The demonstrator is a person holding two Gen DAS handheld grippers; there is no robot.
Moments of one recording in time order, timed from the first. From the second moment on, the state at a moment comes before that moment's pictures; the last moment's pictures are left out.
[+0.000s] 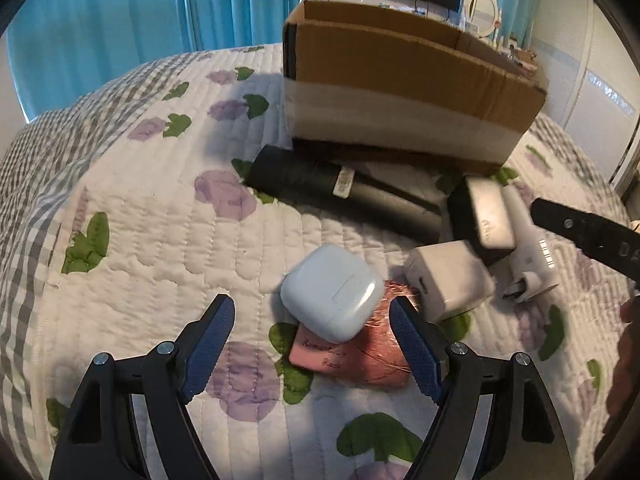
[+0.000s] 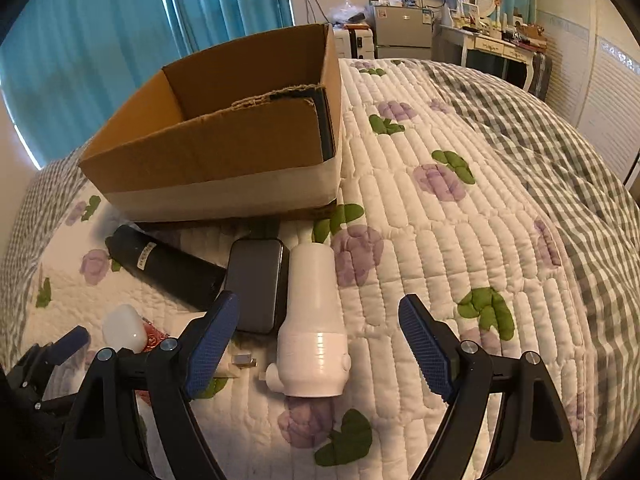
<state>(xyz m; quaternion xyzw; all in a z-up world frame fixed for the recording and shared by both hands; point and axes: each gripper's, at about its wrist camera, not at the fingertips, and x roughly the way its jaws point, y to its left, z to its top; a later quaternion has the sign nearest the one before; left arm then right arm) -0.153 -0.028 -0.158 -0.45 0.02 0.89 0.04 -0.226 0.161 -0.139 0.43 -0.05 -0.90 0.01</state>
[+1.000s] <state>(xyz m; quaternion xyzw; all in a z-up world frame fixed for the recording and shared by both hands) -0.162 -0.024 -0.144 -0.44 -0.02 0.90 0.01 -0.225 0.160 -0.174 0.46 -0.03 -0.89 0.01</state>
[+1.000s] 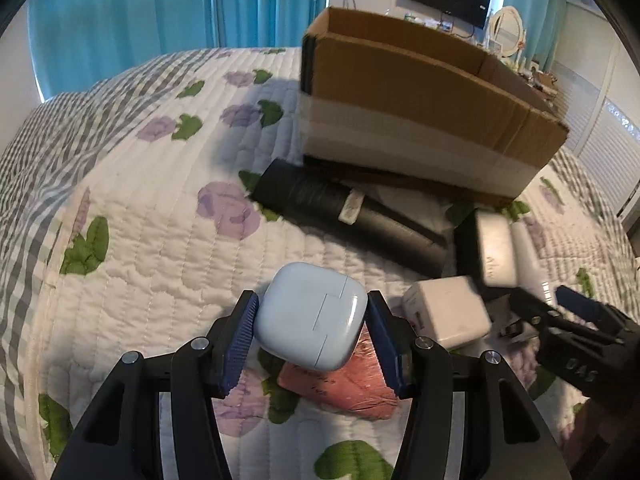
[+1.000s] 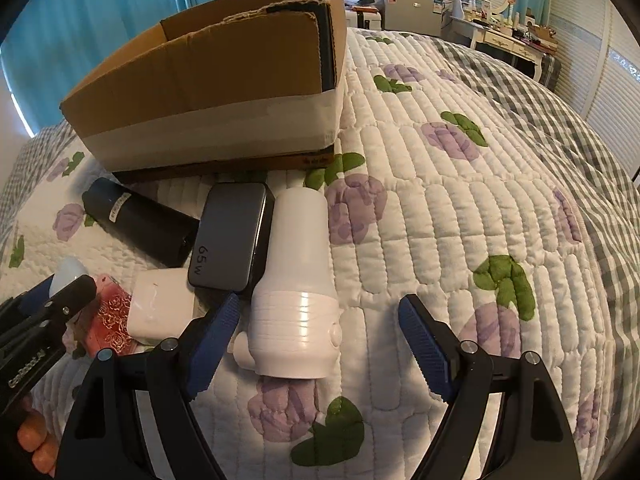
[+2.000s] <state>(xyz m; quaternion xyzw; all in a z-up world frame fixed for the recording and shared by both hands) -0.163 -0.016 -0.042 -0.38 -0.05 0.92 0.05 -0.208 0.158 -0.060 0.39 0.00 -0.92 0.07</state>
